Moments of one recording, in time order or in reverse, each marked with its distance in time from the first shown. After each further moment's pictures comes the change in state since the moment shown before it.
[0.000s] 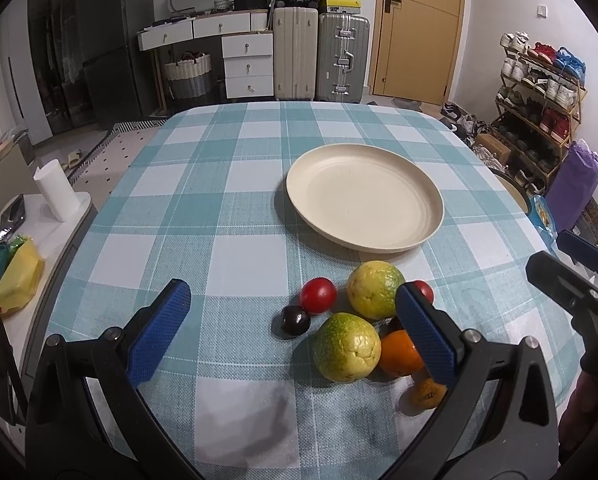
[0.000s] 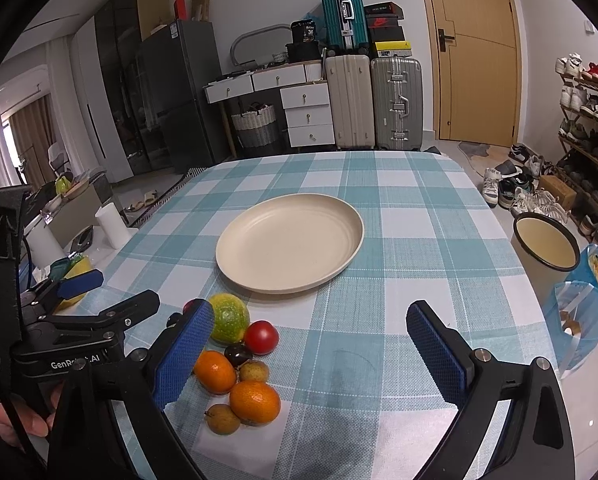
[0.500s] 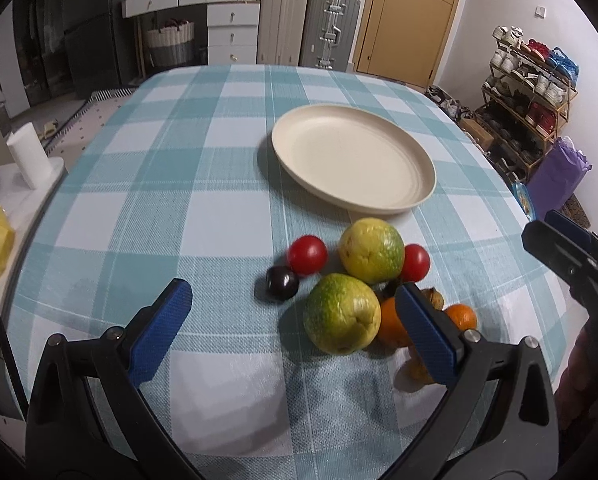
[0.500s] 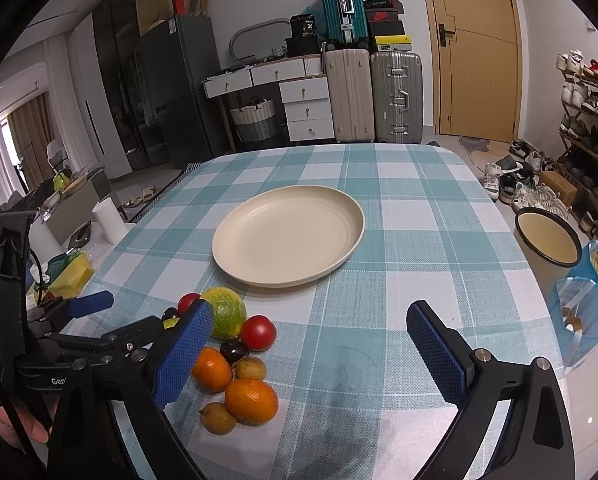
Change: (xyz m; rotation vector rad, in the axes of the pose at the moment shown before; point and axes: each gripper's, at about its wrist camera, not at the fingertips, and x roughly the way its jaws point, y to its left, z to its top) left arm 0.024 0.010 -0.018 -0.038 0.111 -0.105; right arm 0.010 -0.001 -0.004 0.002 0.023 -0.002
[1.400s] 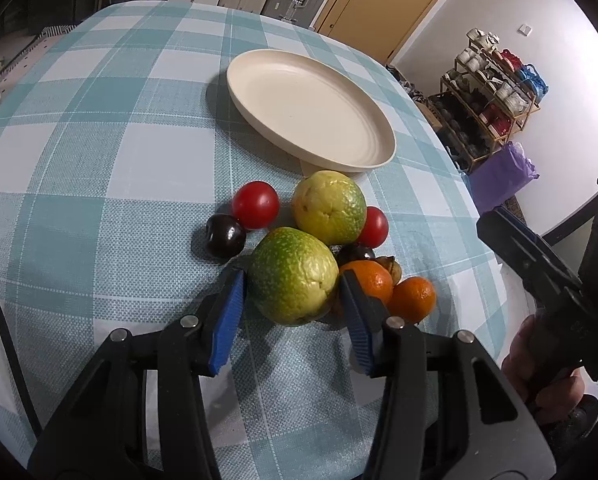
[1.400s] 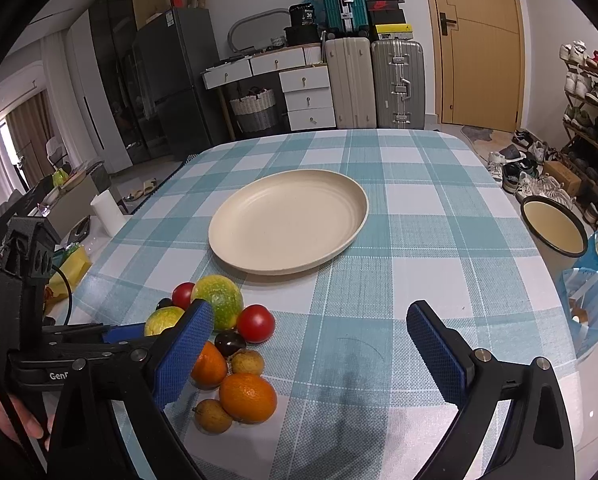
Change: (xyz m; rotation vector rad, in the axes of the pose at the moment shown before) left arm 0.035 0.013 -0.007 -0.101 0.161 -0.281; right arm 0.014 -0.002 -0.005 0.010 0.038 0.009
